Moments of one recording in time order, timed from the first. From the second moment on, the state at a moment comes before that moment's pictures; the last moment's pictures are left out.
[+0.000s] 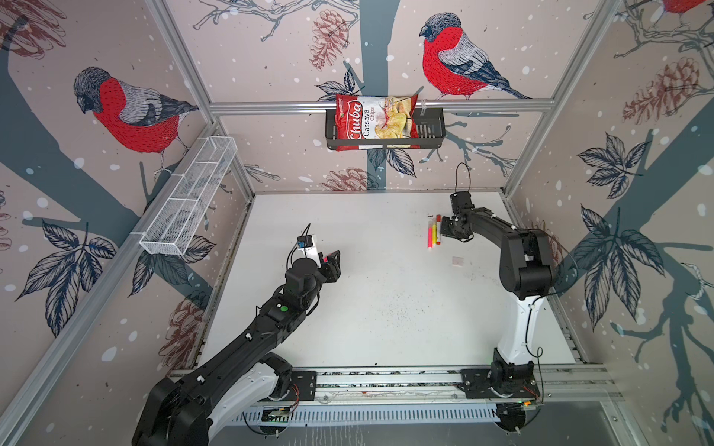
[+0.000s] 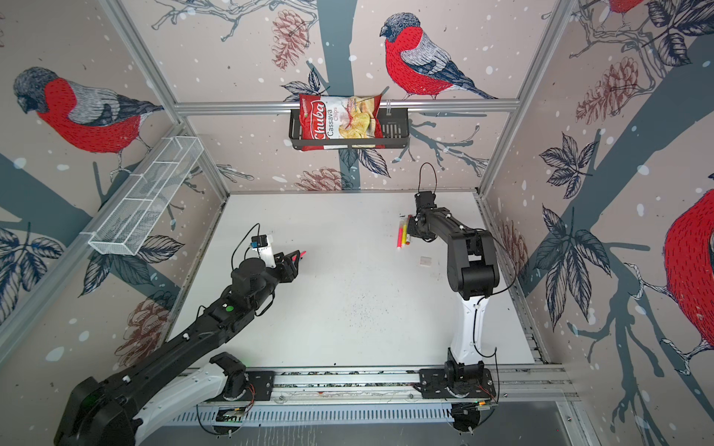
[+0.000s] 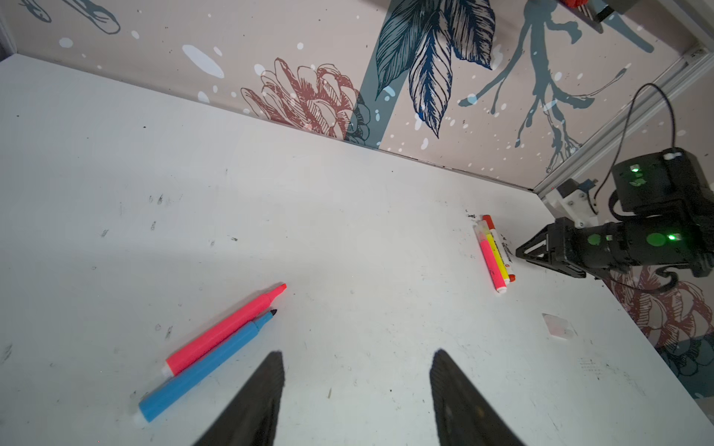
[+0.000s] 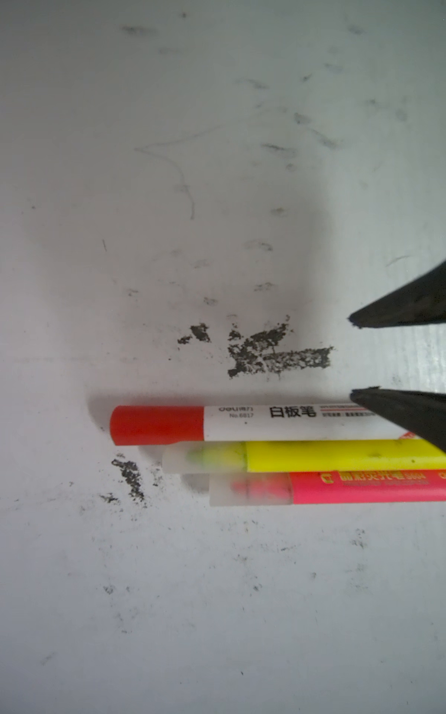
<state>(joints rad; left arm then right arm) -0.48 0.95 0.50 0.10 -0.17 -0.47 0.18 2.08 1.51 -0.51 0.03 0.29</state>
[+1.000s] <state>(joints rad) -0.17 1.57 0.73 0.01 0.00 -0.44 0.20 1.64 1.12 -0.30 -0.21 0.26</state>
